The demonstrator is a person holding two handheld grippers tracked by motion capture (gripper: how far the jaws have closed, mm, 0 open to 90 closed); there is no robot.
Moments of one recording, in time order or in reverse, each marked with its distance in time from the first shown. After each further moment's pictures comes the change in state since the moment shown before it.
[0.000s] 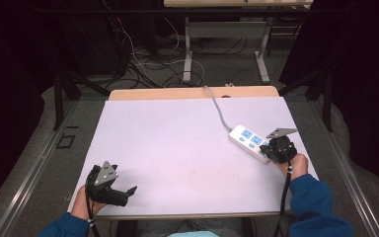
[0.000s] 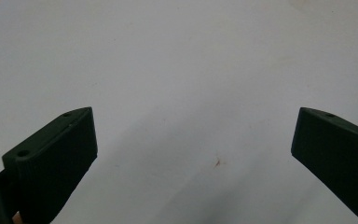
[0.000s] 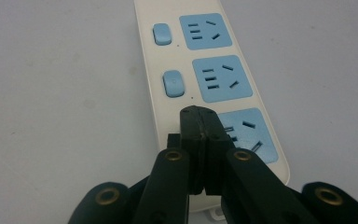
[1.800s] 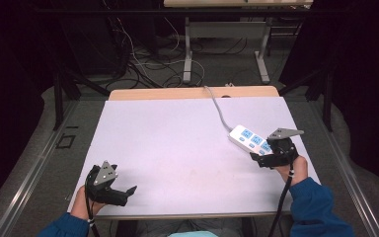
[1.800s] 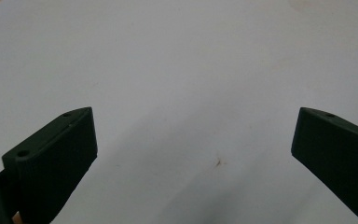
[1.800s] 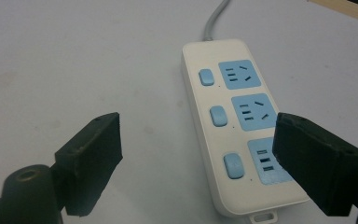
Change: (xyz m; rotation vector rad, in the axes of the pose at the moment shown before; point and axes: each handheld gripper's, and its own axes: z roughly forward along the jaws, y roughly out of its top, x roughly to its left) left arm 0.001 0.000 -0.001 -0.004 0.005 -0.001; right arm 0.023 0.012 -0.033 -0.109 0.068 0.004
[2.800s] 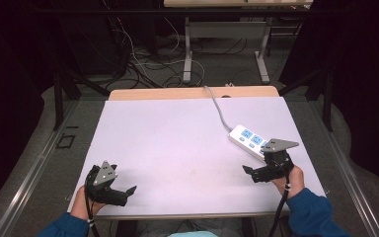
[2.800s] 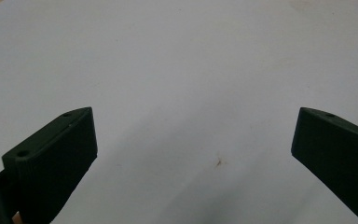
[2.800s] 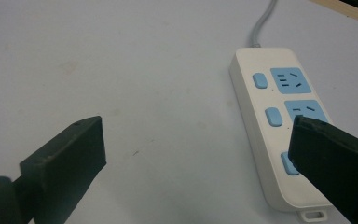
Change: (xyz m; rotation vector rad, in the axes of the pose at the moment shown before) left arm -0.001 0.000 0.000 -0.004 -0.004 -0.011; right arm 0.041 -0.005 -0.015 -0.009 0.062 -0.078
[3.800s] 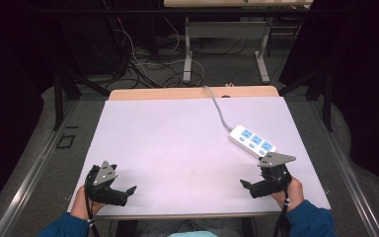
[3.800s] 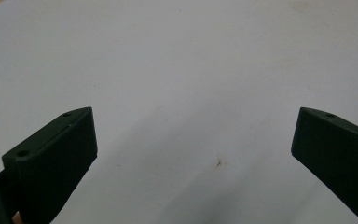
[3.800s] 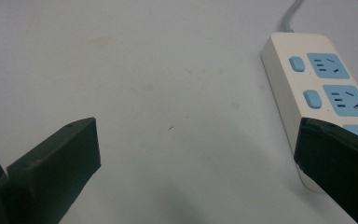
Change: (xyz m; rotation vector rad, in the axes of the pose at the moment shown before) left arm 0.000 0.000 0.000 -0.002 -0.001 -0.001; right arm 0.028 -0.019 -0.006 0.010 0.024 -0.045
